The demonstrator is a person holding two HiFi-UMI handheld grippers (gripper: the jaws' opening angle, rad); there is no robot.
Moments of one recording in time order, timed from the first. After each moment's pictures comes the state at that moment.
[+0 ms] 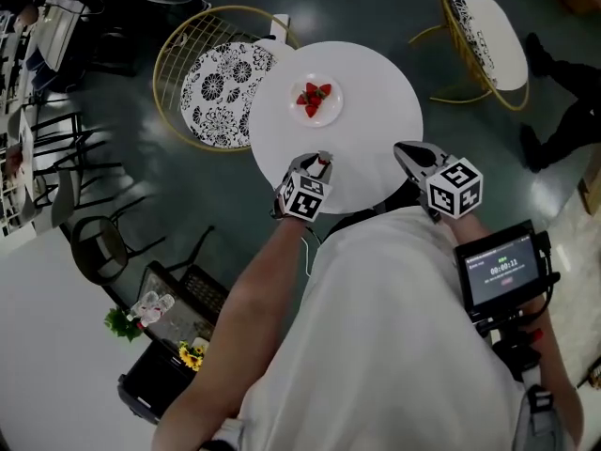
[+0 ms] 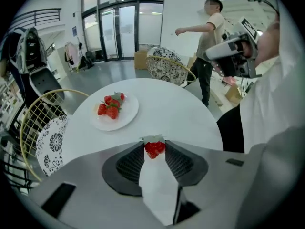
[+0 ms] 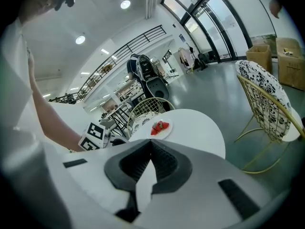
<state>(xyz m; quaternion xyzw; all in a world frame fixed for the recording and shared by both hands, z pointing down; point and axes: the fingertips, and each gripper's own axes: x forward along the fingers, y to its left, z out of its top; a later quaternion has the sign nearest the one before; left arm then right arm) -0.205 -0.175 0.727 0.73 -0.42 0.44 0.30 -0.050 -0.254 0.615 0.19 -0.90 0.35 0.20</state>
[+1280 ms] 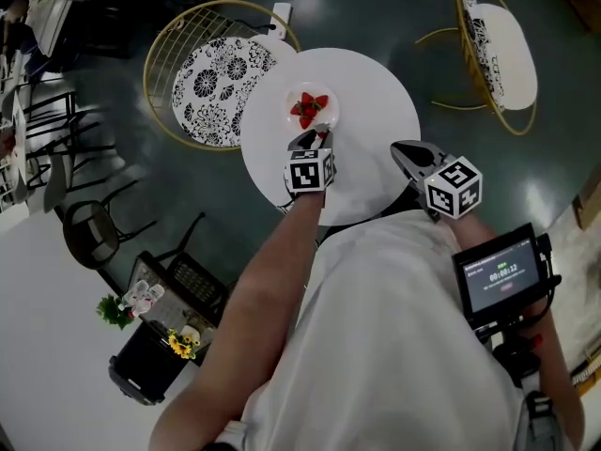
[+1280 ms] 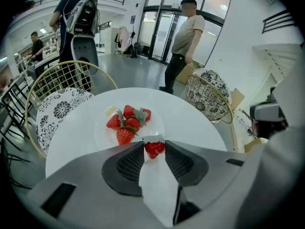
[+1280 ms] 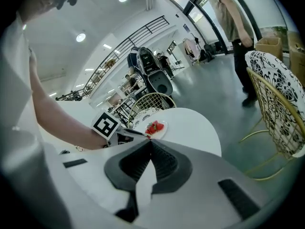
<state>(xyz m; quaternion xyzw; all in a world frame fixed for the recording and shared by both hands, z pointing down) -0.210 -0.231 0.721 0.63 -0.58 0.29 0.42 -0.051 -0.248 0.623 0.15 -0.90 0.35 0.22</state>
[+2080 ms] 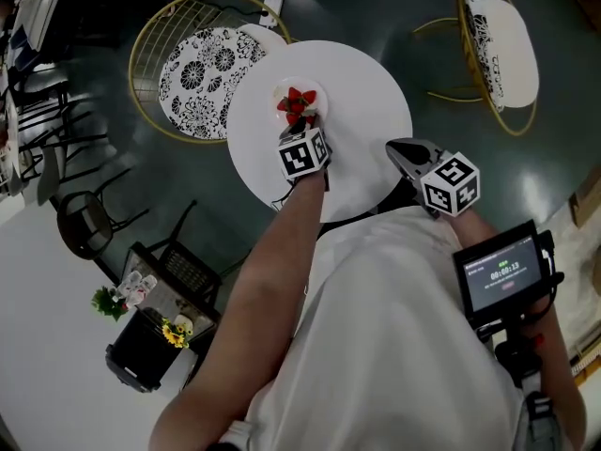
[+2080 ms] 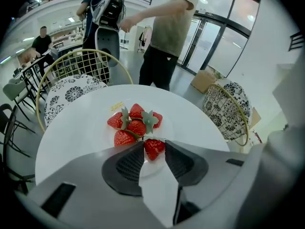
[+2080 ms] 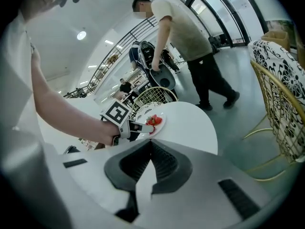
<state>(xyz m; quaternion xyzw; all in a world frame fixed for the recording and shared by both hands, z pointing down) -0.217 -0.287 0.752 0.53 -0.65 0.23 0.48 -0.037 -0.288 0.652 0.10 -0.89 0.37 0.25</state>
